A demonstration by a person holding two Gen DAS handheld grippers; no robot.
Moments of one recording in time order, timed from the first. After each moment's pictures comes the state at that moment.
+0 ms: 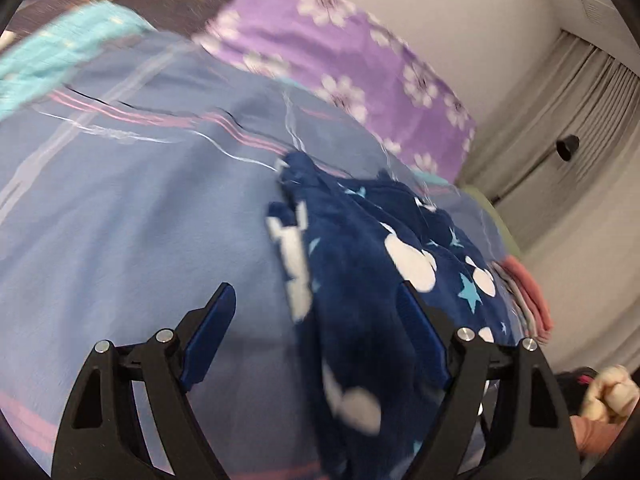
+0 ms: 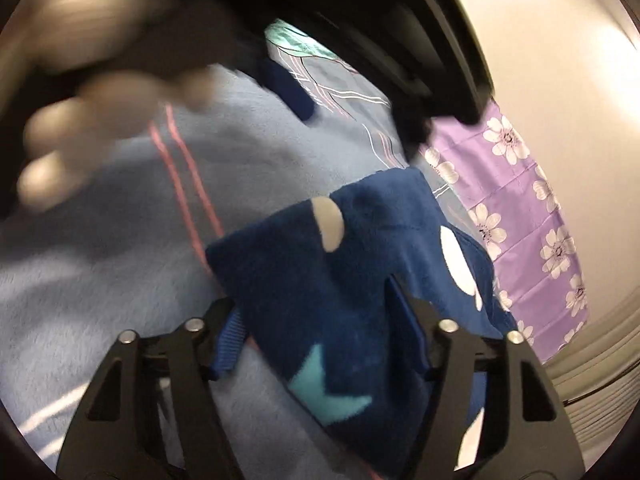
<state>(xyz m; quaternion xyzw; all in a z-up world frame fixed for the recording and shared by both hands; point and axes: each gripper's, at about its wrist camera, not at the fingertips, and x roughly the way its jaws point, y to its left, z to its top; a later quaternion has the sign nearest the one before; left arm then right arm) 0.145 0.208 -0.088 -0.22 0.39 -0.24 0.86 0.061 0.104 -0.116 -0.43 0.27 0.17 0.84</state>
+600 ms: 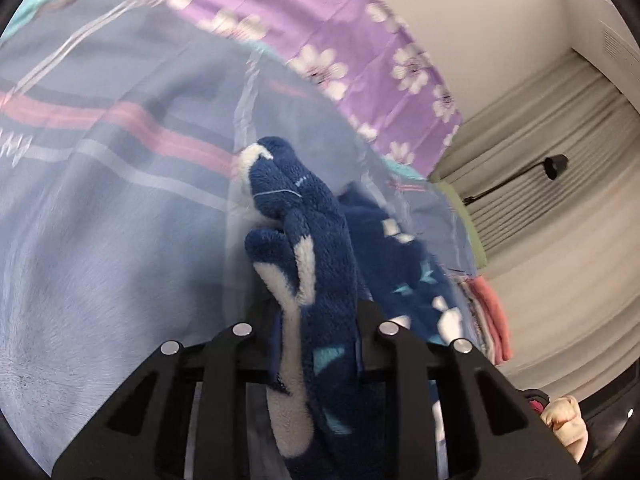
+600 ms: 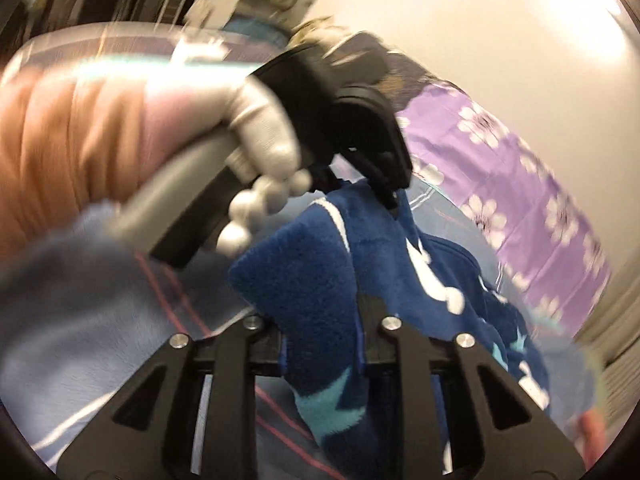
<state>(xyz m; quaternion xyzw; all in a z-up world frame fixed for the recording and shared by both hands) 0.224 0.147 -0.064 -0.27 0.42 -0.29 0.81 0.082 0.035 -0.035 -0.24 0.25 0.18 0.92</state>
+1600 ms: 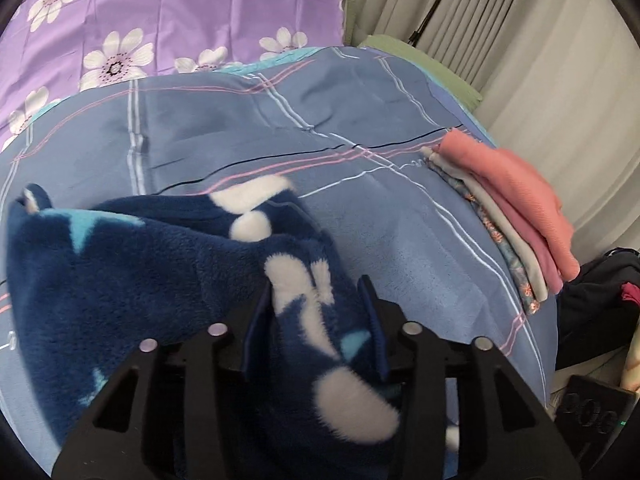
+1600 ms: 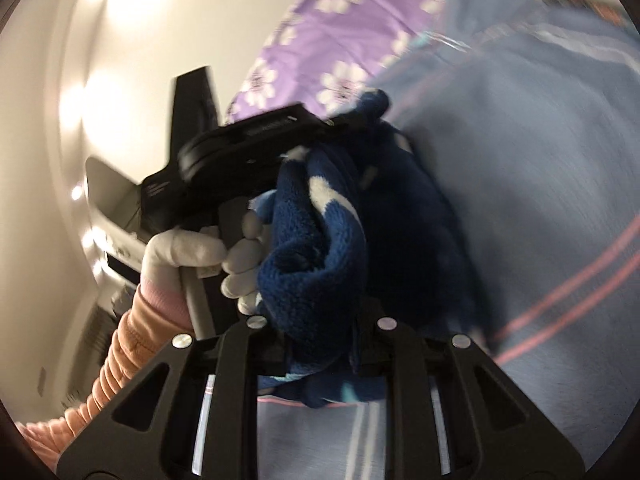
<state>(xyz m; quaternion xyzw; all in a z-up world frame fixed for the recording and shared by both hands) 0.199 -0.260 -0.033 0.05 0.45 -0.39 0.80 -0.006 -0.358 -0.080 0.45 0.30 0.12 0.83</state>
